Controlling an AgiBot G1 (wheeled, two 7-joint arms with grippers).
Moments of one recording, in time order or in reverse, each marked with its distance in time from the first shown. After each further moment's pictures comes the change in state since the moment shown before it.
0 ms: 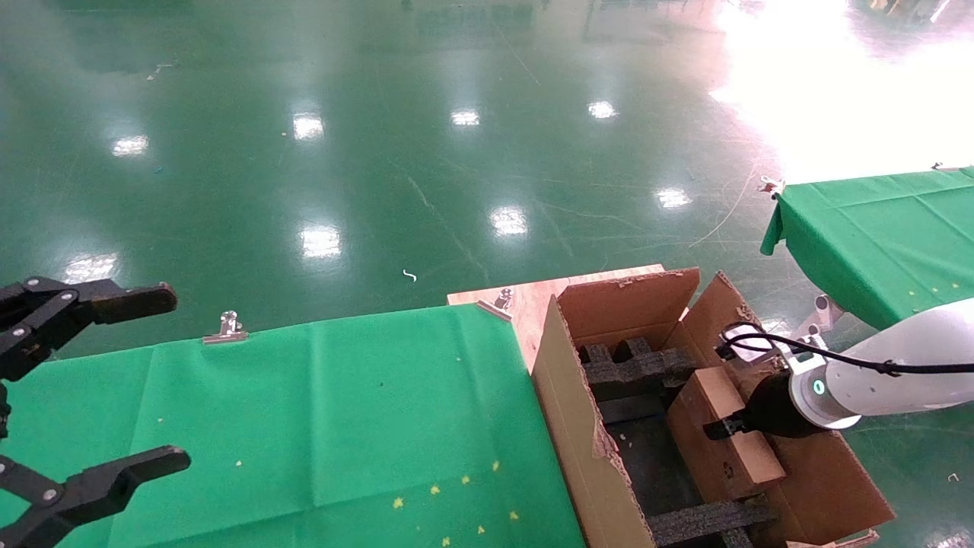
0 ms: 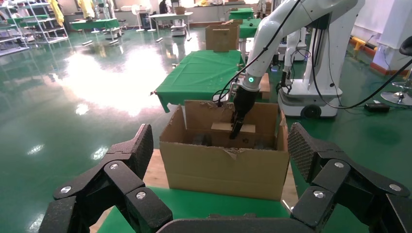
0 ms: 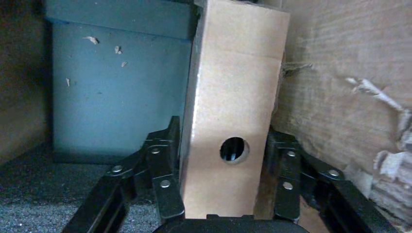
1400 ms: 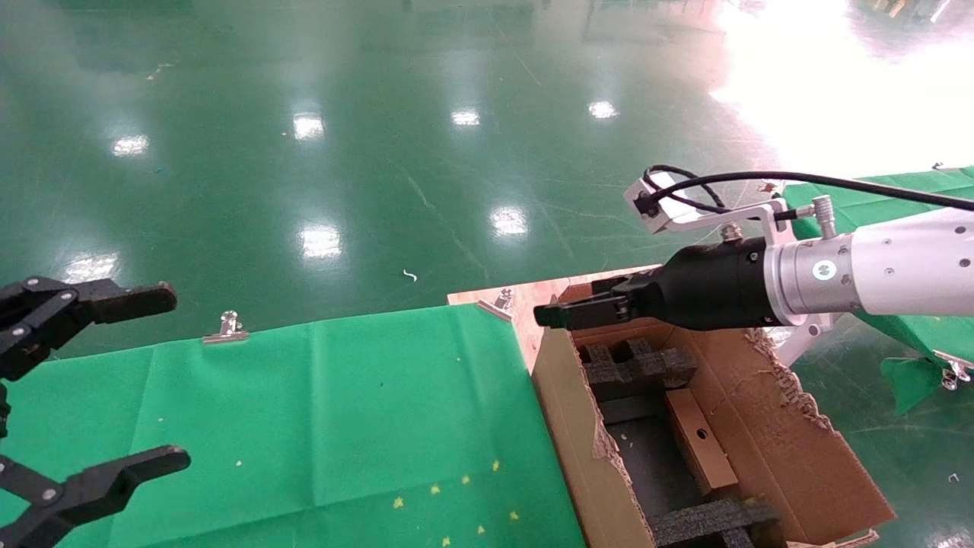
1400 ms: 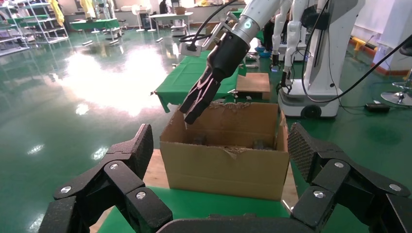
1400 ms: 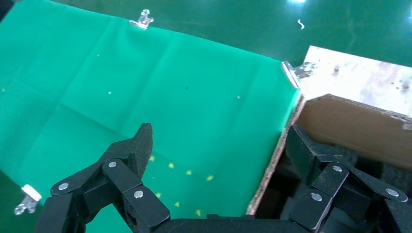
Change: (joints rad) left arm 0.000 0.000 0.000 0.000 -0.001 0.000 0.000; right arm 0.273 0.196 0.307 0.417 0.415 -0.109 -0.348
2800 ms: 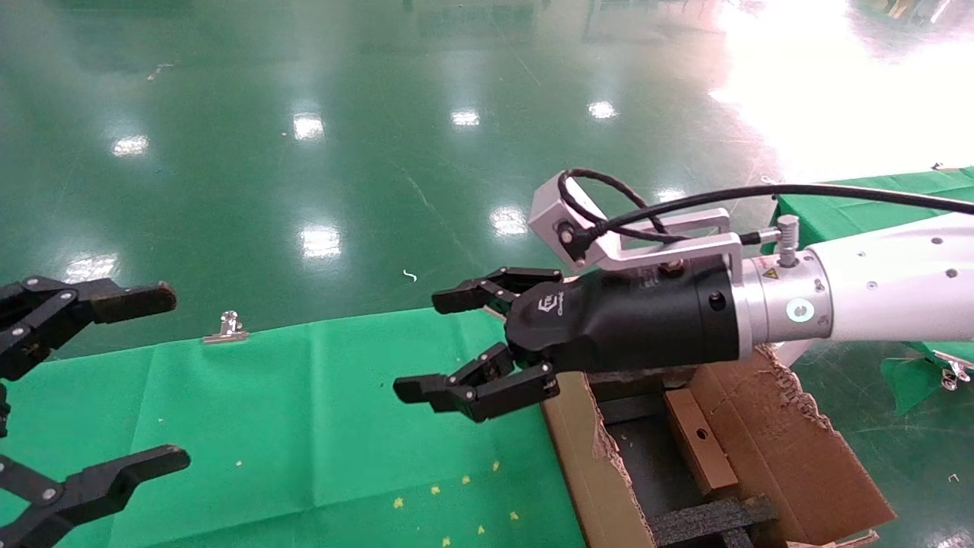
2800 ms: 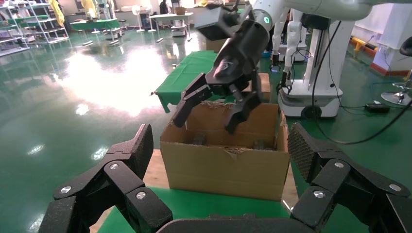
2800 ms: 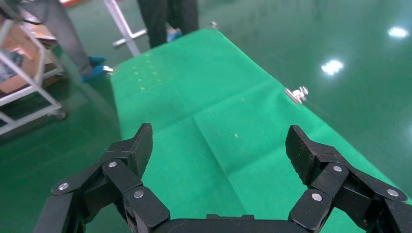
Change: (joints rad) left arm 0.000 0.000 0.000 0.000 0.000 0.000 0.000; right arm -0.628 -0.113 0.959 -0.041 0.146 -0.460 -0.565
